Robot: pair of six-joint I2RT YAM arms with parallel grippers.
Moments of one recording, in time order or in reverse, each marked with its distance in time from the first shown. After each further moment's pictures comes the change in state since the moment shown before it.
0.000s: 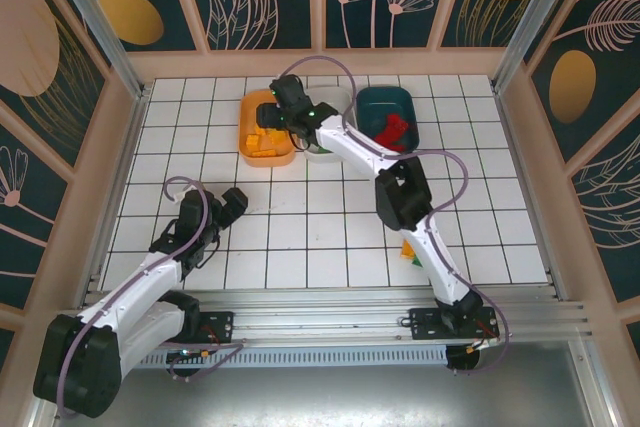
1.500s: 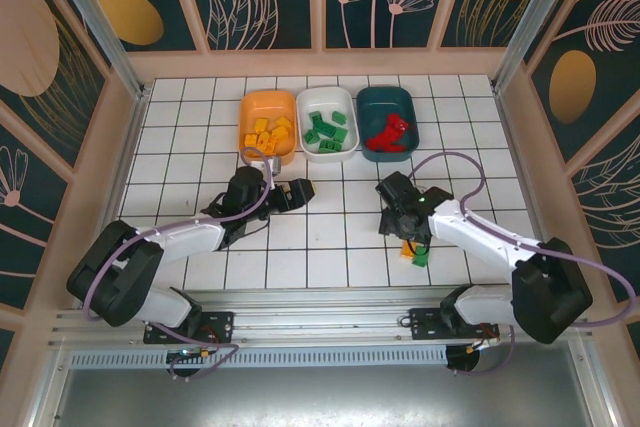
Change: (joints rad) left arm -0.275 0.509 0.220 0.503 0.394 0.088; right arm -0.109 -1.192 -1.585 -0.314 0.163 0.305
